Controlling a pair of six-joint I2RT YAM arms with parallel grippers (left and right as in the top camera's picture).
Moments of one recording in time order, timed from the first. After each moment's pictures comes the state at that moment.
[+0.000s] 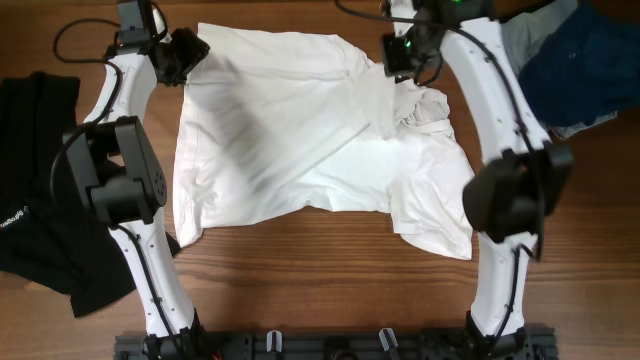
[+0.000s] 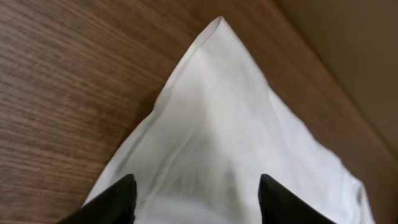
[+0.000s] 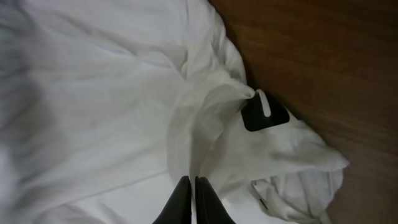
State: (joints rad) left arm 0.13 2.40 1.93 -0.46 0.36 -0.55; right arm 0.23 2.21 2.26 -1.22 -0.16 0.00
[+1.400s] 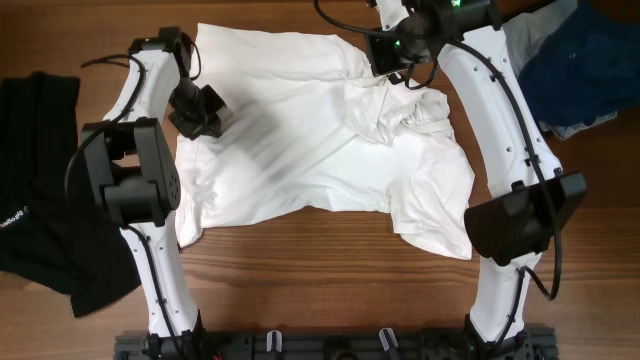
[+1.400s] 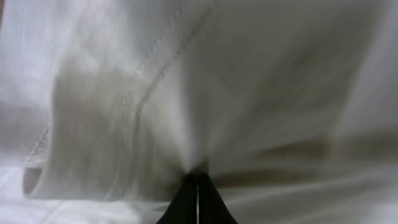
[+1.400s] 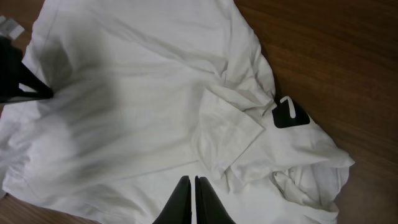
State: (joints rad) left arm 0.03 2.37 1.89 -1.21 0.21 -0.60; right arm 0.32 2.11 2.26 -1.26 -0.15 0.00
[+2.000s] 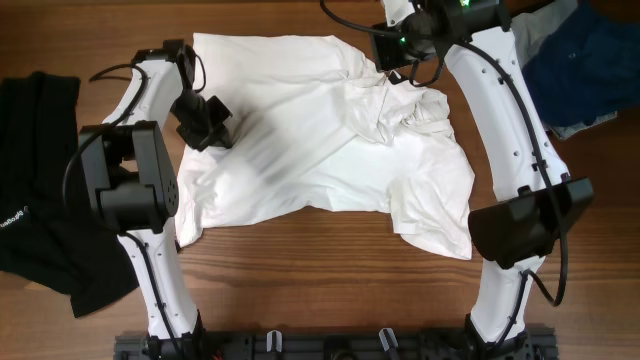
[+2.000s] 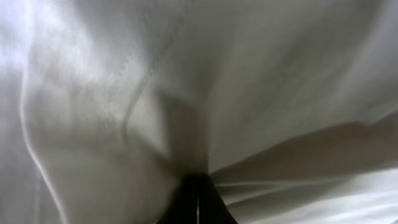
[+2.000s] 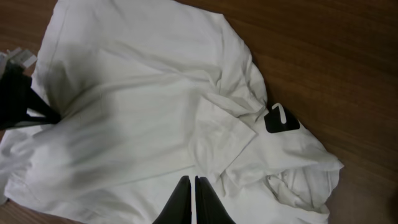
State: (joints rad) left arm 0.04 2.32 1.77 -1.19 0.32 -0.60; right arm 0.31 2.09 2.26 -1.24 -0.15 0.00
